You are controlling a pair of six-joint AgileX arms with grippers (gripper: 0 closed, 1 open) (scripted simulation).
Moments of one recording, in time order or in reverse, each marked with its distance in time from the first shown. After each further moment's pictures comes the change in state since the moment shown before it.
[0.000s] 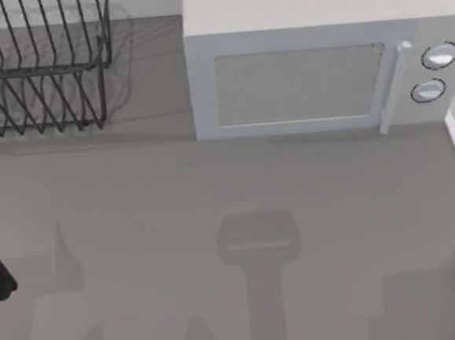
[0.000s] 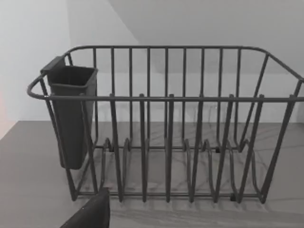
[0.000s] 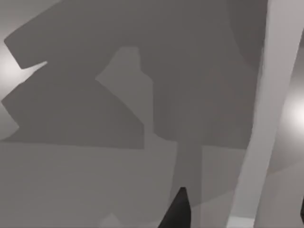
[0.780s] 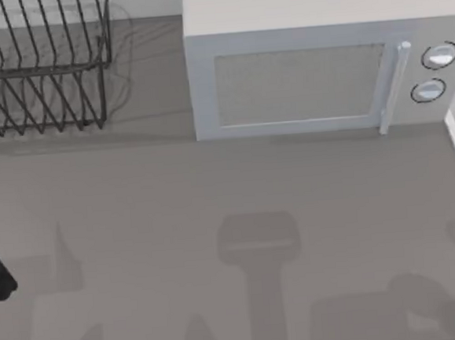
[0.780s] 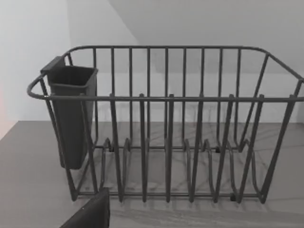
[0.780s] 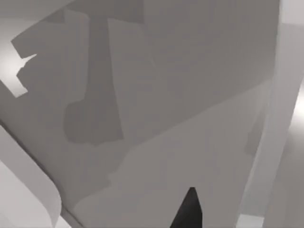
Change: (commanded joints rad) left arm 0.000 0.000 0.000 0.000 0.000 0.000; right arm -0.001 -0.133 0.213 -0.353 0.000 0.003
